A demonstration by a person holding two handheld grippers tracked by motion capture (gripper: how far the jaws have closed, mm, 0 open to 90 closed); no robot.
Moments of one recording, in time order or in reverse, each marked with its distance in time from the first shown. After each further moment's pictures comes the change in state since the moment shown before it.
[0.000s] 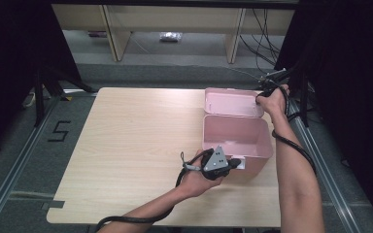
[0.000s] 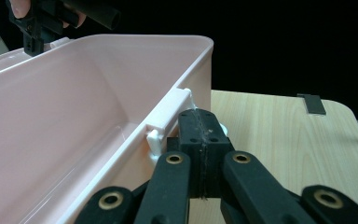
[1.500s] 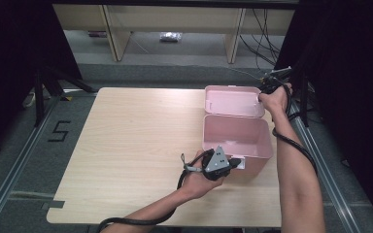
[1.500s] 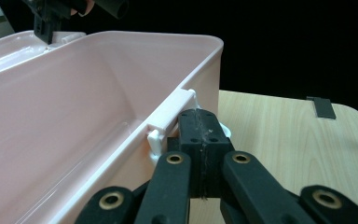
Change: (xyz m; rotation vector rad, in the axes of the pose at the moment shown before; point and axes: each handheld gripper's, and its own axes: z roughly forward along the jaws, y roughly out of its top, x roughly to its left) left arm -0.005 0.002 0.001 0.010 0.049 -0.027; right arm -0.005 0.002 -0.014 -0.054 0.013 0.049
